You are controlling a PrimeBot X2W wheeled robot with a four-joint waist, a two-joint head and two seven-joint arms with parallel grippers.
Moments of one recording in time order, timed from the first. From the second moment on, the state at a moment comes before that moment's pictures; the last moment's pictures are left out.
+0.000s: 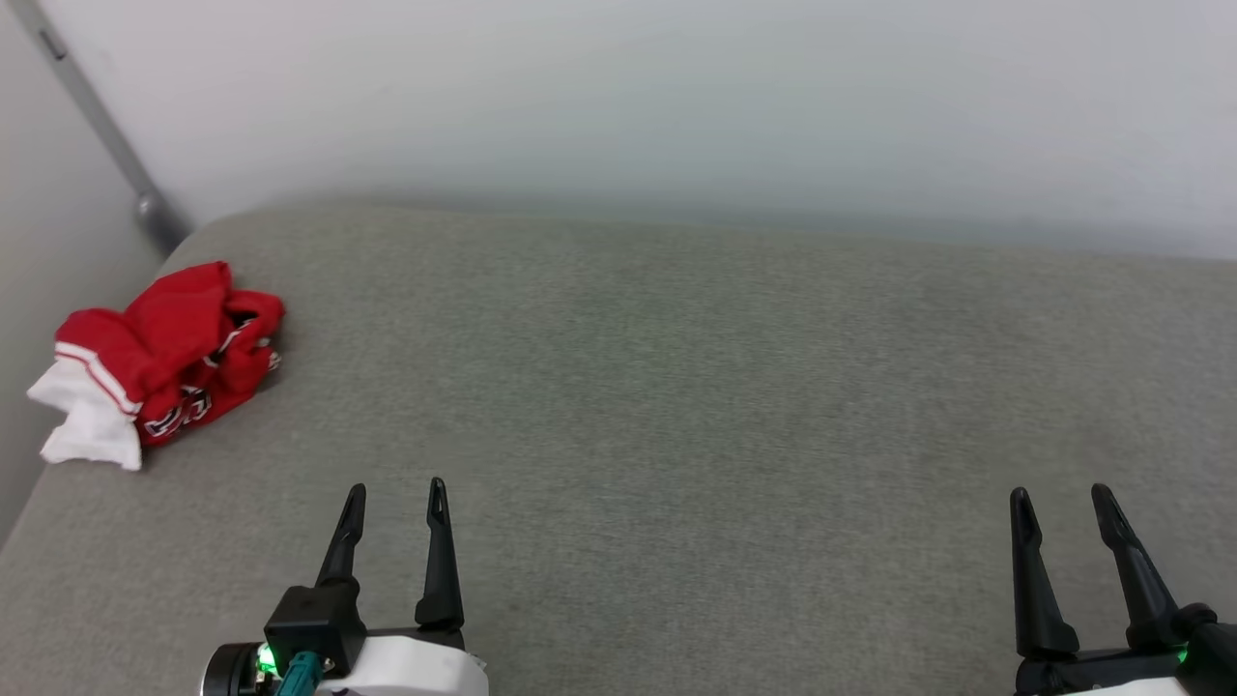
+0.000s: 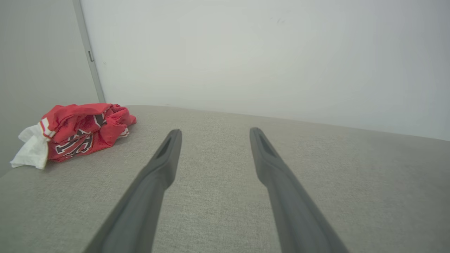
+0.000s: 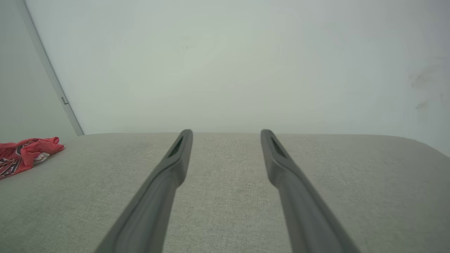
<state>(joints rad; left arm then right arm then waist) 0.05 0.05 -0.14 0.07 -0.17 0.12 -0.26 0.17 -0.05 -0.06 -0.09 0.15 0.13 -0.26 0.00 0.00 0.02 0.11</state>
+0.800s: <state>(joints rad) 0.03 0.05 -0.09 0.05 -0.19 0.17 -0.26 0.17 -0.05 -0.04 -0.11 0.10 0.13 -0.26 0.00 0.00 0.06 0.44</state>
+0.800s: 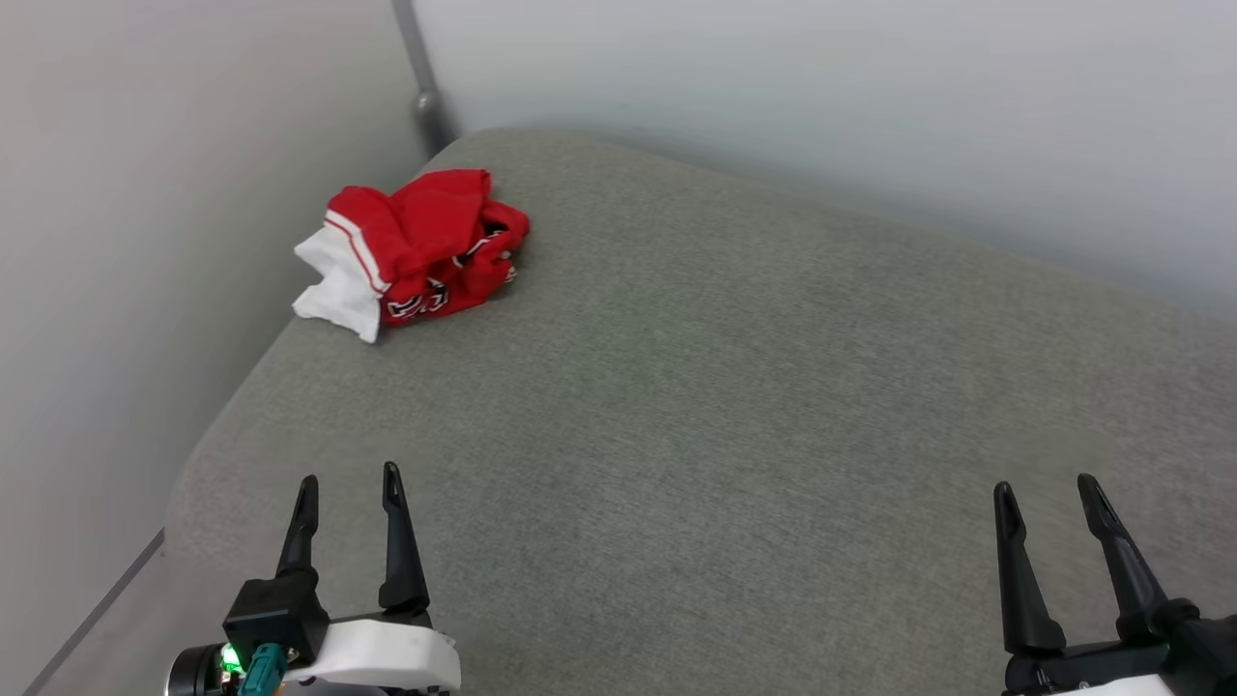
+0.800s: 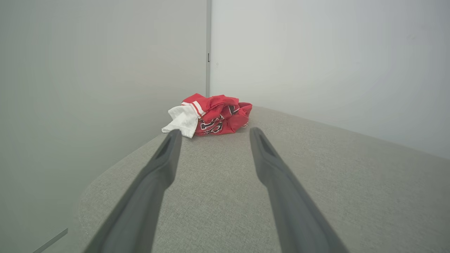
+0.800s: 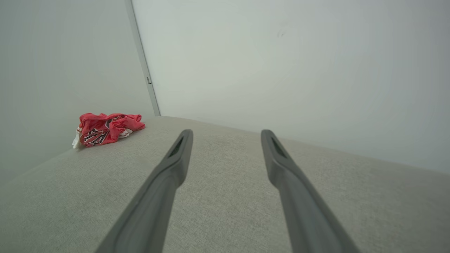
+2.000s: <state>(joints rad) -0.54 0.30 0.21 0.28 -0.18 0.01 -0.24 0.06 -0.05 -0.05 -0.16 -0.01 0.13 -0.26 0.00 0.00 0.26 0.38</state>
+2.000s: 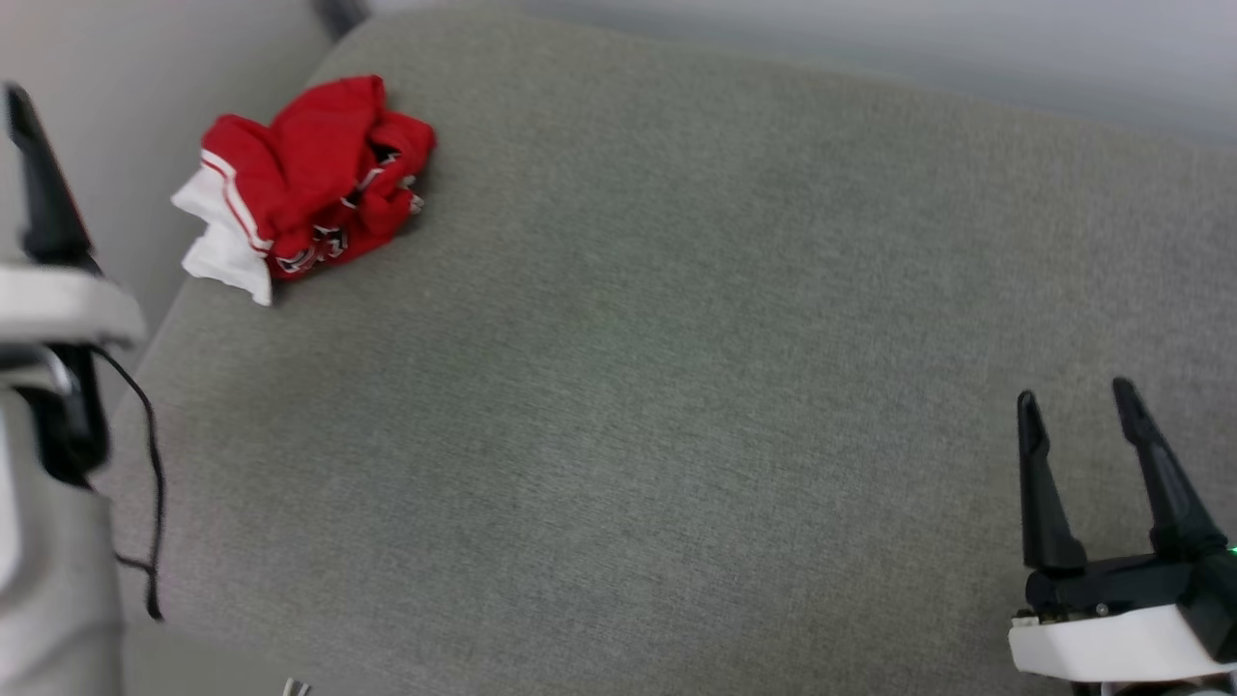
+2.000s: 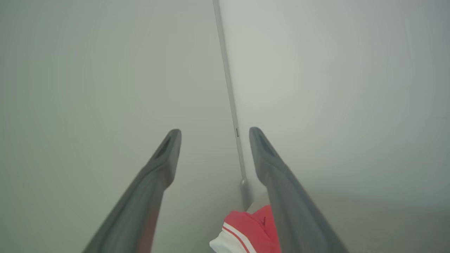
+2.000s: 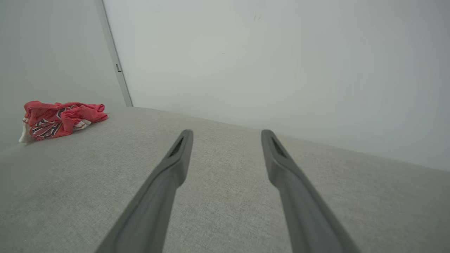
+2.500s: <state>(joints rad) -1.00 0.59 0.12 0.49 -0.30 -0.12 0.30 -0.05 -0.05 -0.08 -0.23 -0.06 0.13 -0.26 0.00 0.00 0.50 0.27</state>
